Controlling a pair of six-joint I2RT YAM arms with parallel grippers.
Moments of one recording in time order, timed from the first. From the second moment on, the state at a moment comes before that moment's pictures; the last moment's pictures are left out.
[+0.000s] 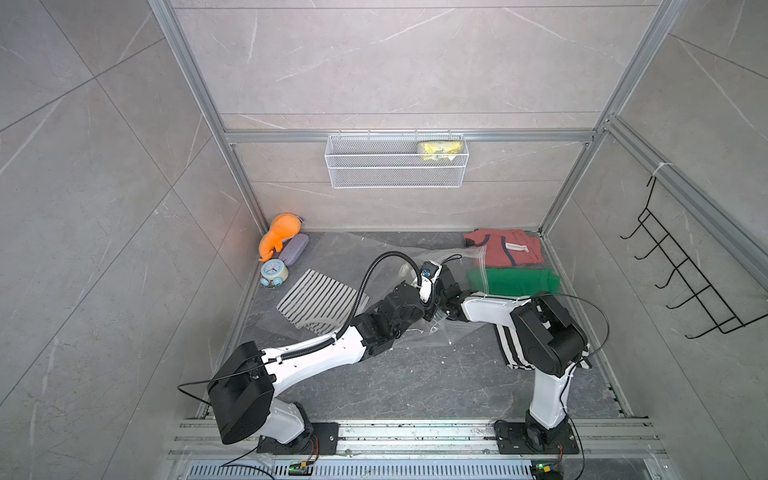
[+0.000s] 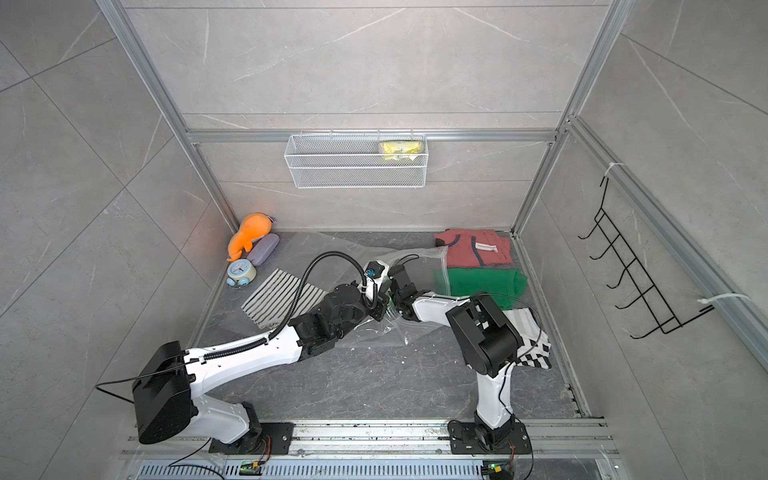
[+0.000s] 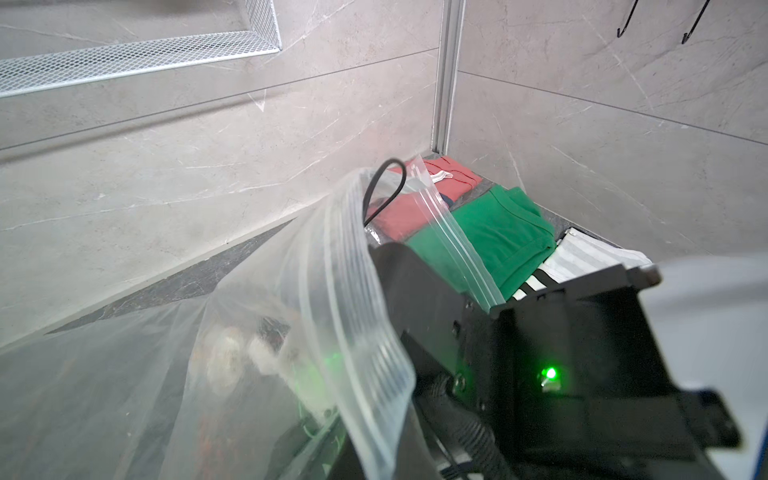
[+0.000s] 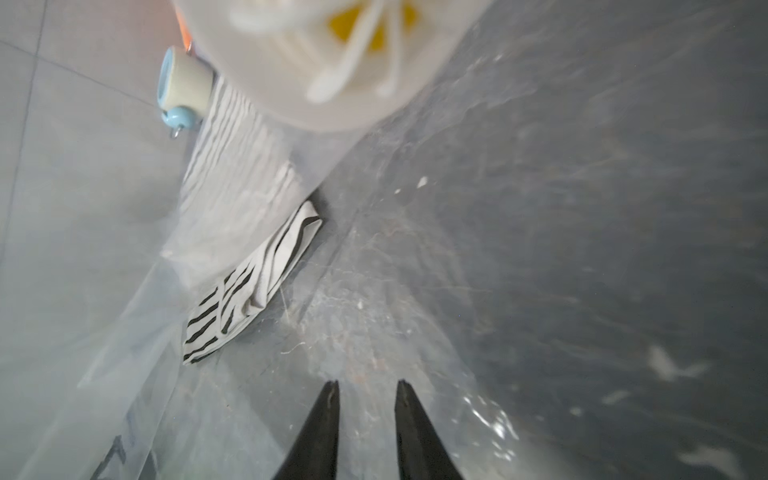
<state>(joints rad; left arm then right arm) -1.01 1.45 1.00 0.21 -0.28 -0.04 0.60 1.96 1.11 0.14 -0.44 0.60</state>
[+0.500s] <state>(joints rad) -1.03 1.45 0.96 0.24 -0.25 -0.04 0.67 2.16 1.18 0.43 -0.57 0.84</state>
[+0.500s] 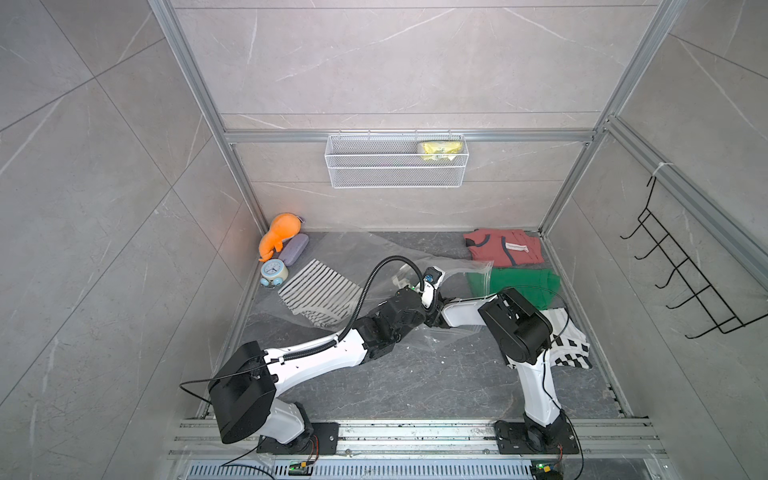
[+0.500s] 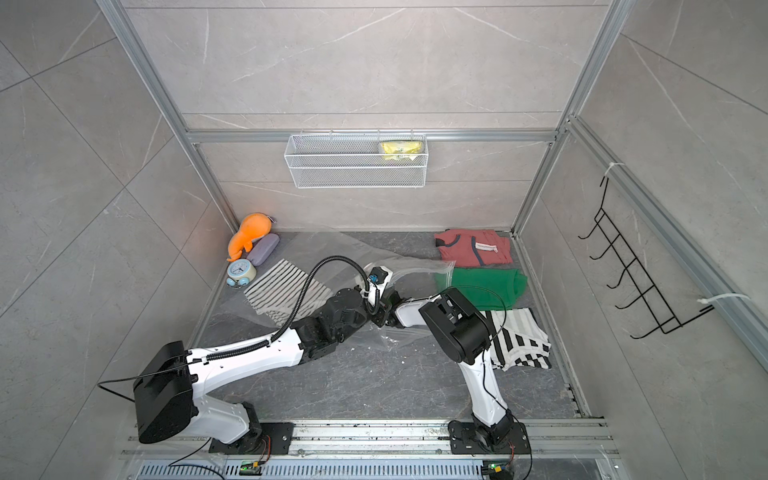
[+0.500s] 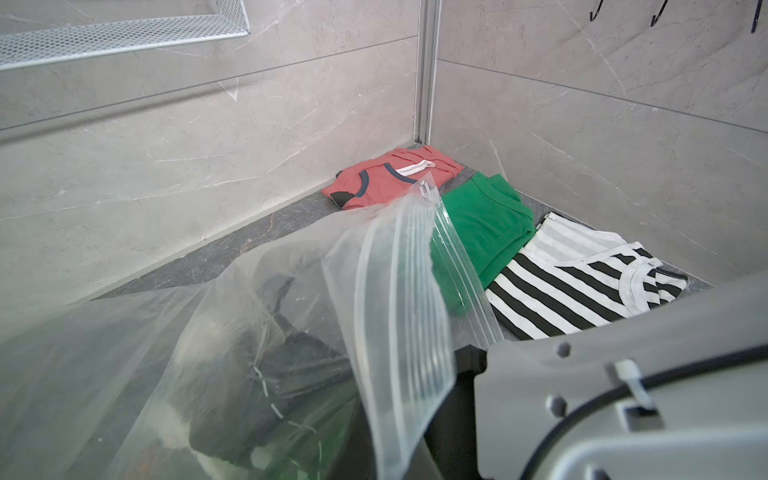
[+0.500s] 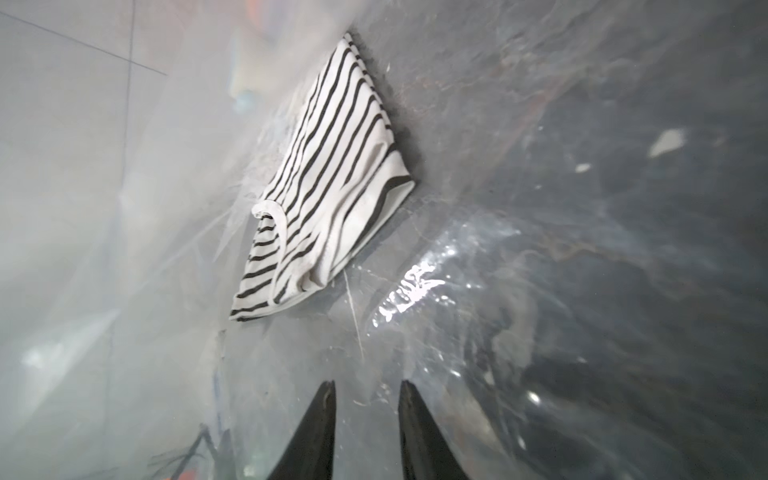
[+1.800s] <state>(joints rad) -1.06 1.38 0.89 0.38 -0.17 -0.04 0.71 2.30 1.43 0.31 -0.47 1.00</state>
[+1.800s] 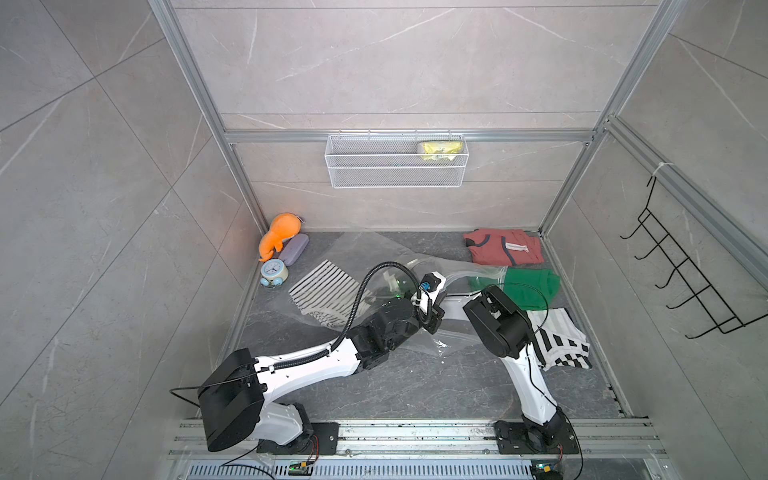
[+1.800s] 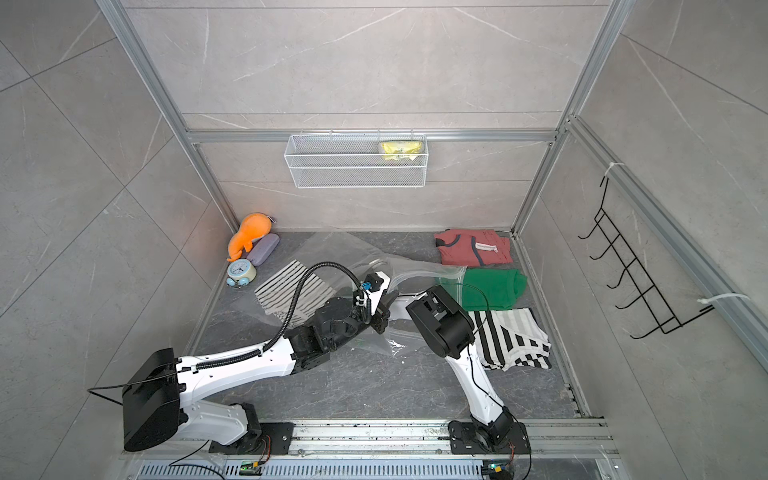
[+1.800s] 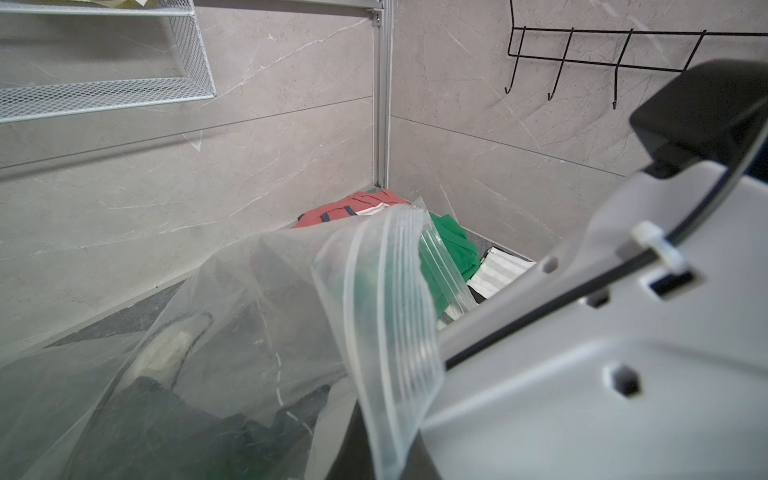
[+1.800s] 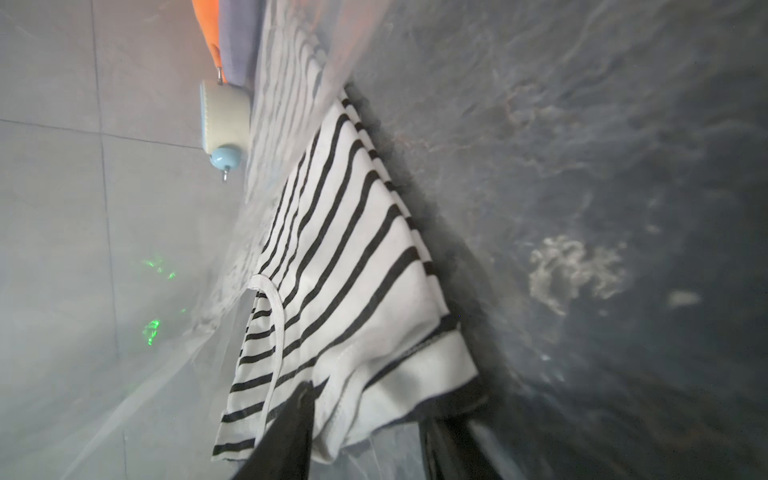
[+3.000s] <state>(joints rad) -1.09 1.38 0.82 0.47 -0.30 -0.04 0.71 2.28 1.37 0.35 -0.33 1.09</state>
